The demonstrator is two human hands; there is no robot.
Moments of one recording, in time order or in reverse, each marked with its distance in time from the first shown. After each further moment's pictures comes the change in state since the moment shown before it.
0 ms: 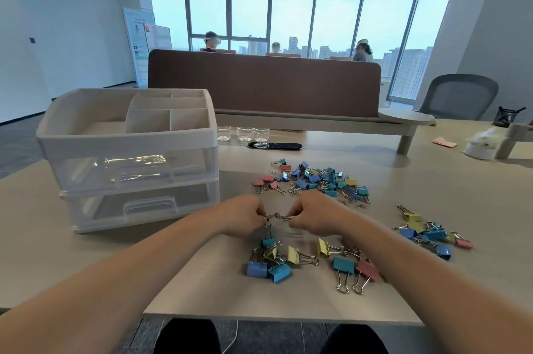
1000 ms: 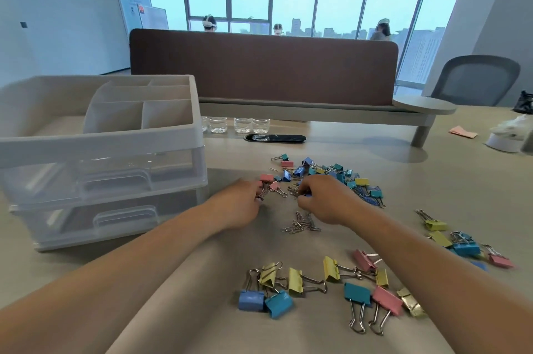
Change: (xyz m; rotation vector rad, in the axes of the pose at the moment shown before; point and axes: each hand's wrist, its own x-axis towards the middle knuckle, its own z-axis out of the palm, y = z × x) left_hand 0.081 -0.029 0.002 0.022 0.160 0.015; right_hand 0.061 0.037 -0.015 -0.102 0.157 0.041
